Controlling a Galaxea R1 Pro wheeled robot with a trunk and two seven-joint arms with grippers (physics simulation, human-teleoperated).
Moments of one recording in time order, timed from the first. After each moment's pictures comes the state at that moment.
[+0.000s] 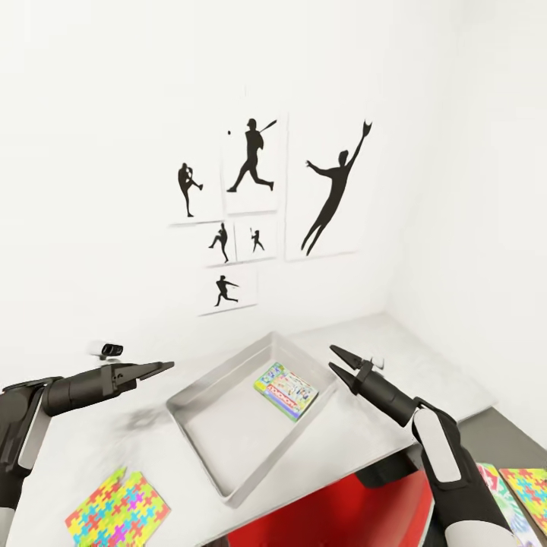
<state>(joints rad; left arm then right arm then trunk) -0.49 0.30 0.29 -1.32 0.24 1.00 -1.57 -0.46 -0.01 -0.23 -1.16 -0.83 0.84 0.74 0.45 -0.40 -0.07</state>
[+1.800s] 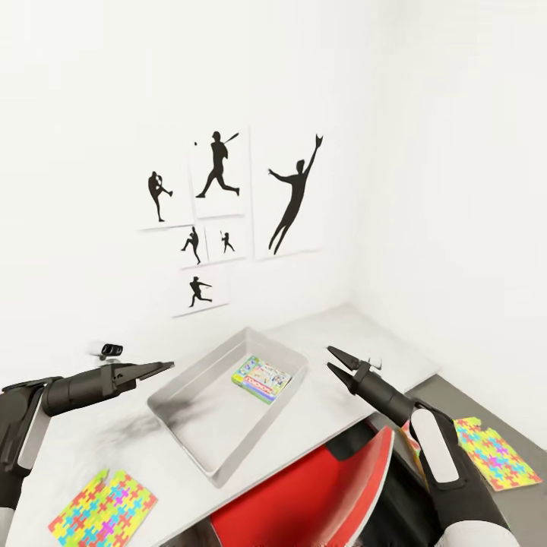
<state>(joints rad) -0.49 0.30 0.29 -1.32 0.24 1.00 -1.57 -0.45 -0.01 -0.21 -1.15 -0.83 0.80 0.74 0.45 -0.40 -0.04</state>
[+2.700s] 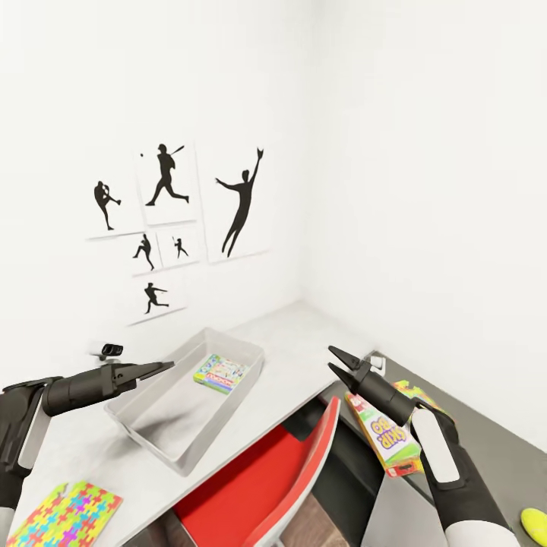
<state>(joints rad) -0.50 0.30 0.29 -1.32 0.24 1.00 -1.57 -0.46 -0.01 -0.21 -1.15 -0.83 0.80 0.74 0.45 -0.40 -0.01</state>
